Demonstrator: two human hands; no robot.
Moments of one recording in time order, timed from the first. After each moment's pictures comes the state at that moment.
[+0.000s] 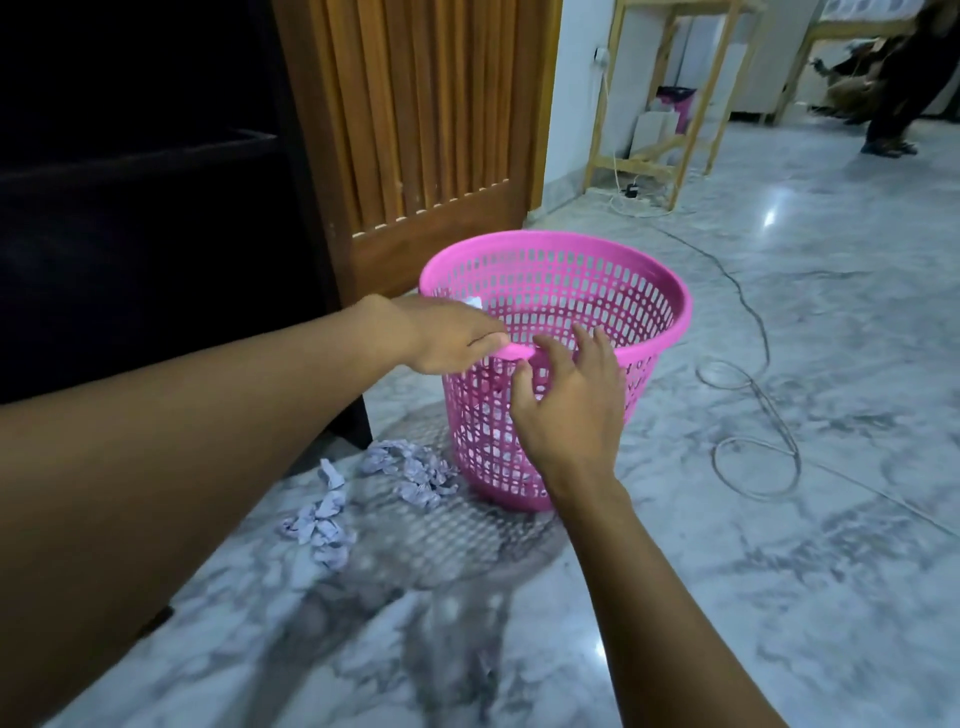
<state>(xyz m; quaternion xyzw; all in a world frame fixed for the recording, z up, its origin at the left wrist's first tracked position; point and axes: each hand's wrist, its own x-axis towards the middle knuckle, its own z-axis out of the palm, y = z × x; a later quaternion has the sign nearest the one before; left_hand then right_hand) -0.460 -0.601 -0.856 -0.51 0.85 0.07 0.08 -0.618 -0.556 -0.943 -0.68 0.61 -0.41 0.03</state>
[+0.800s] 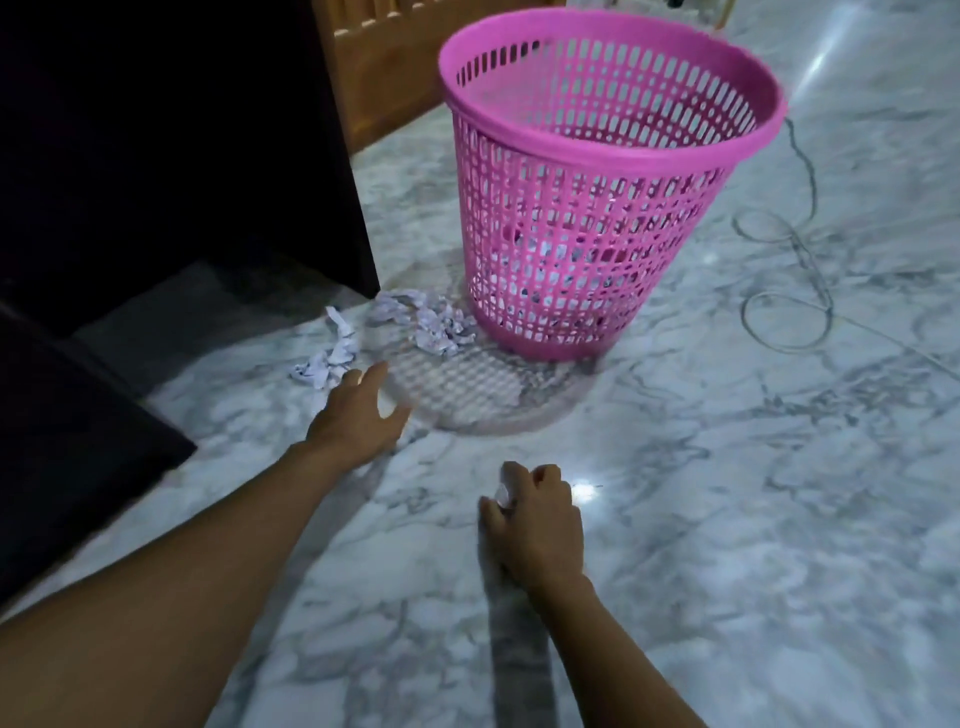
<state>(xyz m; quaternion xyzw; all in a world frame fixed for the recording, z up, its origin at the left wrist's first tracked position) -0.377 -0.465 -1.121 -0.77 0.57 0.26 -0.11 -0.607 -0.404 -1.164 -0.68 0.68 -0.08 0.25</state>
